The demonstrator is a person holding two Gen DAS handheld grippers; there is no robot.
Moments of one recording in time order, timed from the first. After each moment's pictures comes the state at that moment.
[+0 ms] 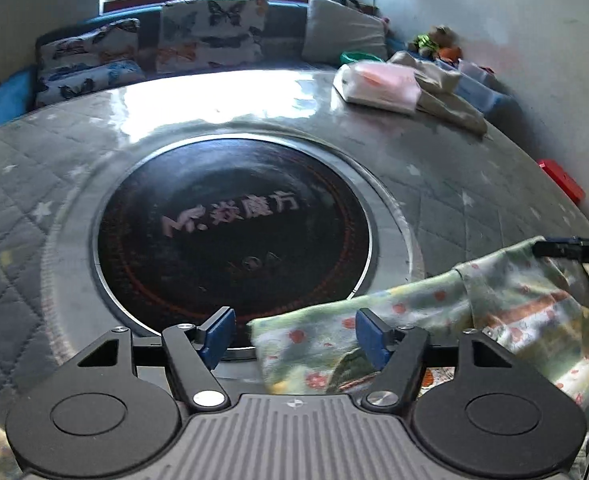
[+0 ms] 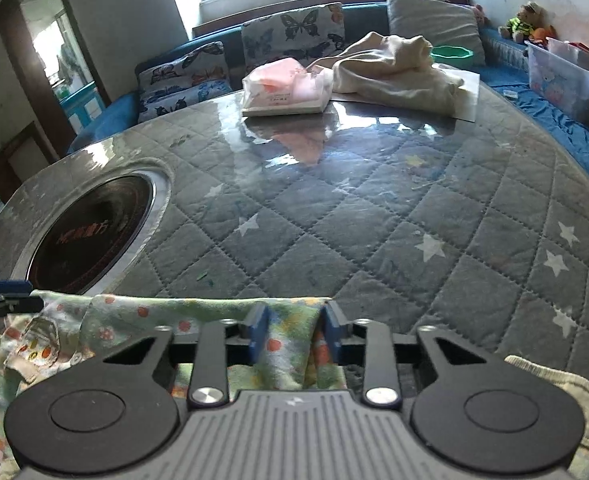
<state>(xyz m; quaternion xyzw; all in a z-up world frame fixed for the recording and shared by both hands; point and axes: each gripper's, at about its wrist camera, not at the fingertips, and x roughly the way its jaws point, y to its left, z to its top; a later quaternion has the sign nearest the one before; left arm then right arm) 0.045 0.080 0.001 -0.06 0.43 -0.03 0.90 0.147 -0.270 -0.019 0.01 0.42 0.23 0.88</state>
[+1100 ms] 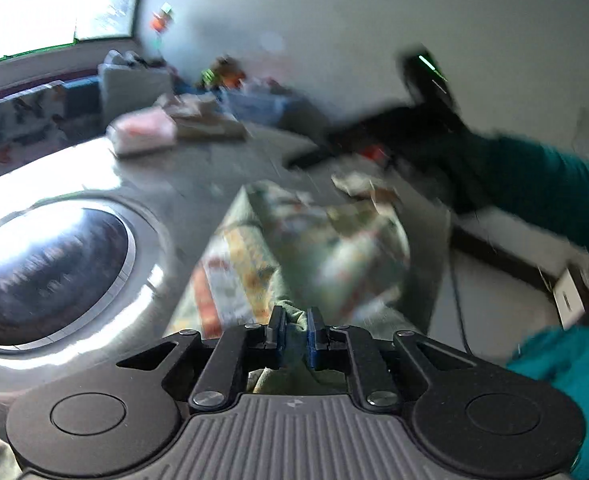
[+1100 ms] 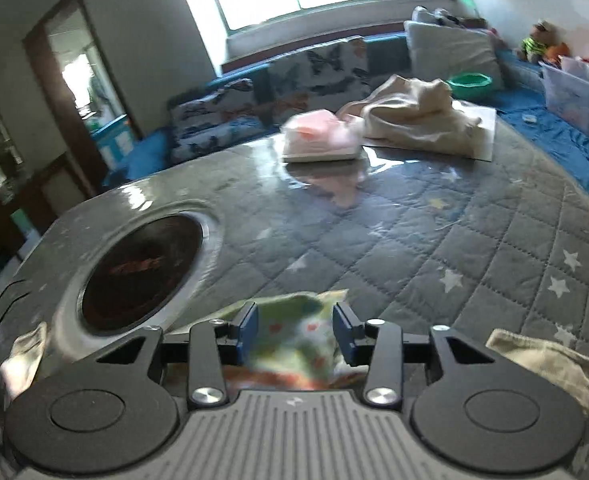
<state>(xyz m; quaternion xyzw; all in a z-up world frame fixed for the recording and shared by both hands) -0.072 0.012 0.013 0.04 0.33 -0.33 0.89 0.135 -0.271 0.014 0.05 0.39 0.27 0.88</state>
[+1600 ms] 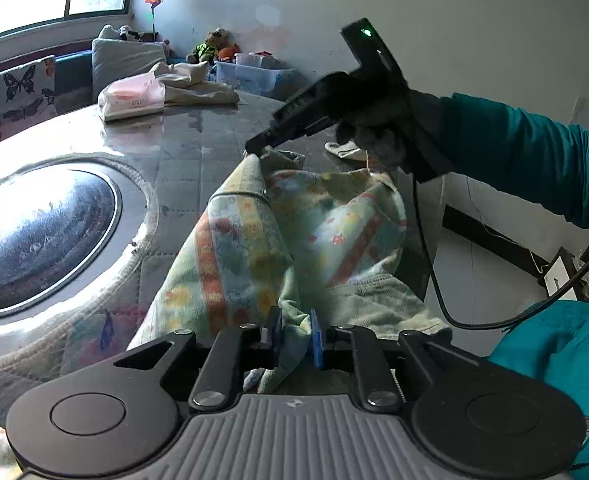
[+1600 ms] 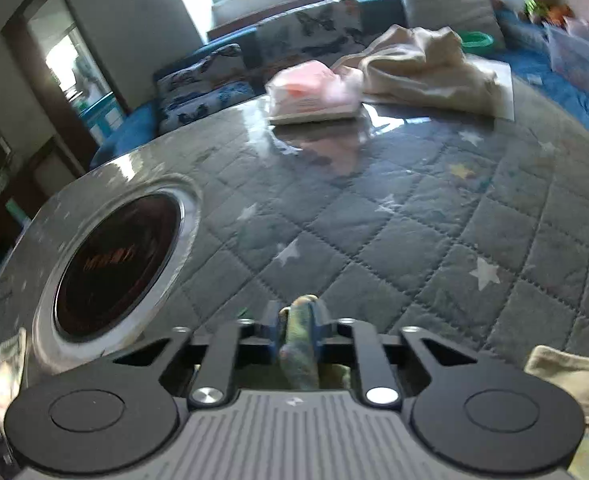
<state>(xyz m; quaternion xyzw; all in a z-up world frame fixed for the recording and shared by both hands) -0.074 0.015 0.005 0.03 0.34 -0.33 0.88 0.161 -0.253 -0.012 0.05 0.43 0.28 0.86</state>
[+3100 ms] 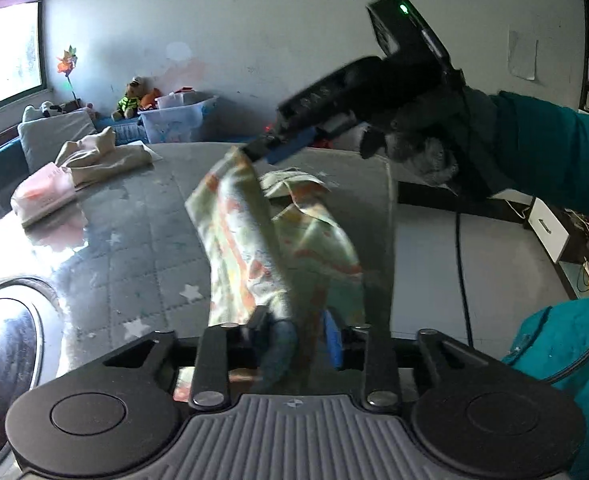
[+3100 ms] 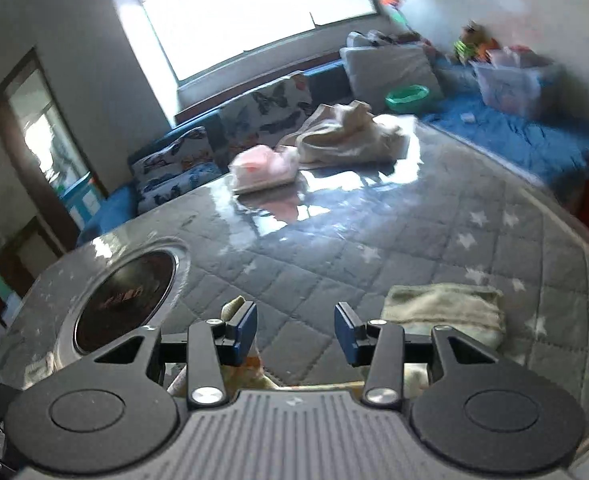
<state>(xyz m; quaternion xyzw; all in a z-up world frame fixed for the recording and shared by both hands) -0.068 -0.079 0.008 0.14 0.28 -0.41 0.86 0.062 -0.331 0.030 0.10 0.33 0.21 0.92</state>
